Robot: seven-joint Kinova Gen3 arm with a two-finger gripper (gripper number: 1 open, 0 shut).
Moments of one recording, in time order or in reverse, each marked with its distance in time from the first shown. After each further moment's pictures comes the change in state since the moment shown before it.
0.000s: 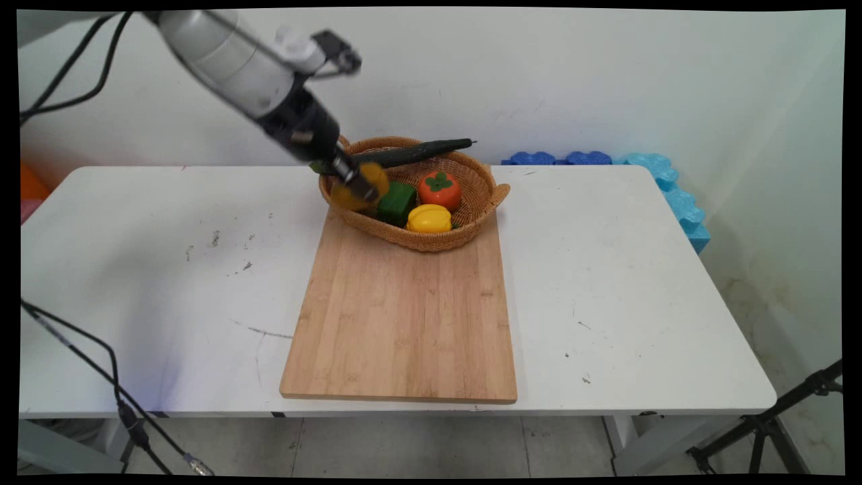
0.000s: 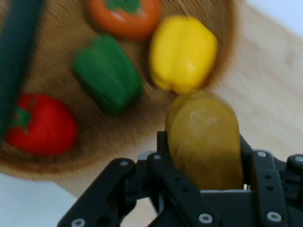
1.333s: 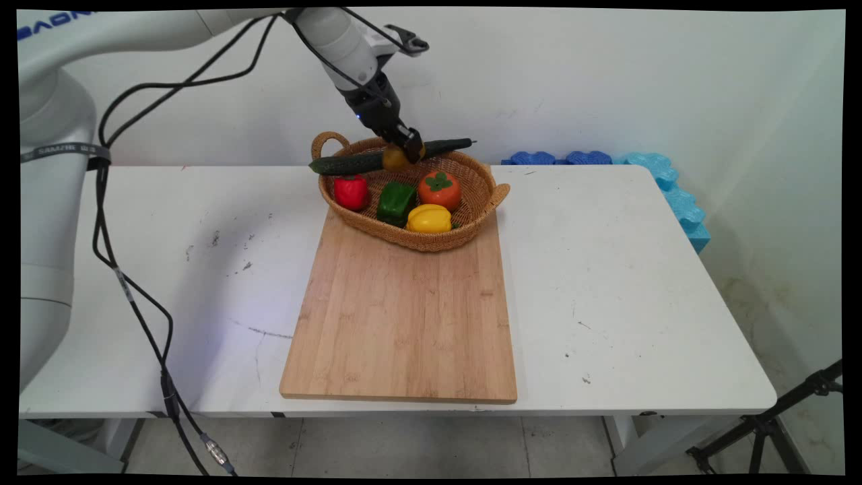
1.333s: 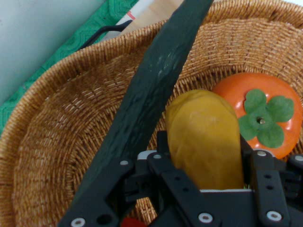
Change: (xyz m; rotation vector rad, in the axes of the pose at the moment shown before) arm 0.113 -0.095 0.122 0.077 -0.037 -0.152
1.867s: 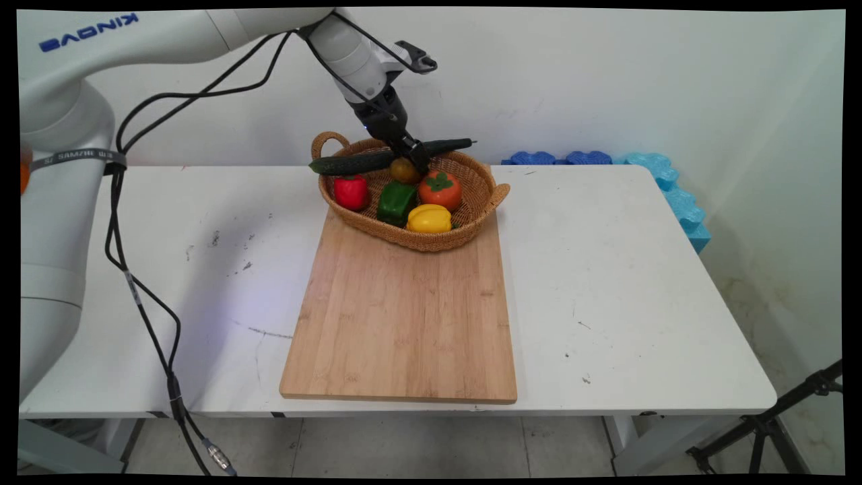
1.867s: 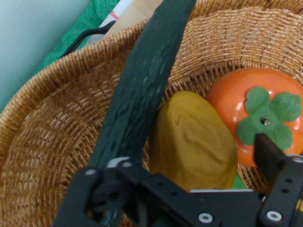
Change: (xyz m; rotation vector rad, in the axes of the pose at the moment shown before) arm 0.001 0.003 0.025 -0.016 -0.014 0.086
